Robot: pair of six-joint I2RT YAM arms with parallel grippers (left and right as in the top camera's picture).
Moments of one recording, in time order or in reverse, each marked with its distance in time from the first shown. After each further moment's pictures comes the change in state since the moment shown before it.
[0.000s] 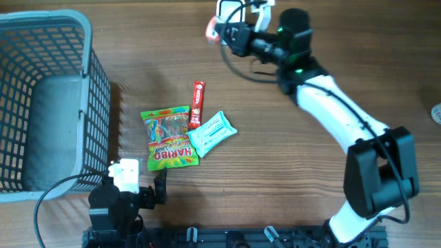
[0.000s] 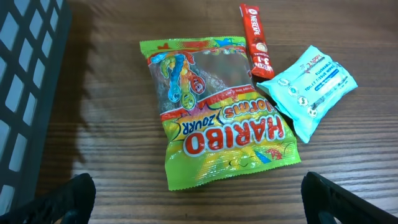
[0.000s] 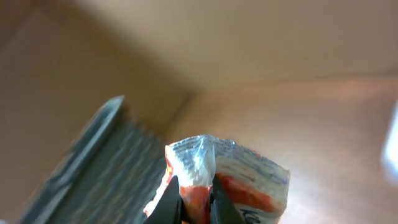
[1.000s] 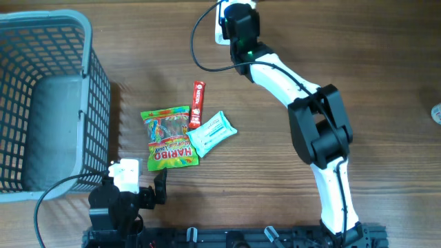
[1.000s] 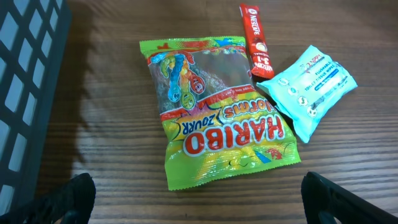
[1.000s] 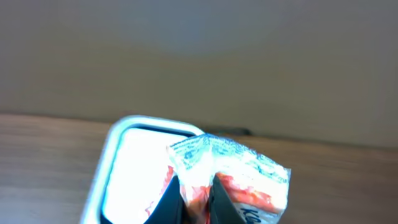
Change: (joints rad) left arm 0.000 0.000 0.000 0.000 0.000 0.000; right arm 0.085 0.505 0.501 -0.254 0.983 -0.582
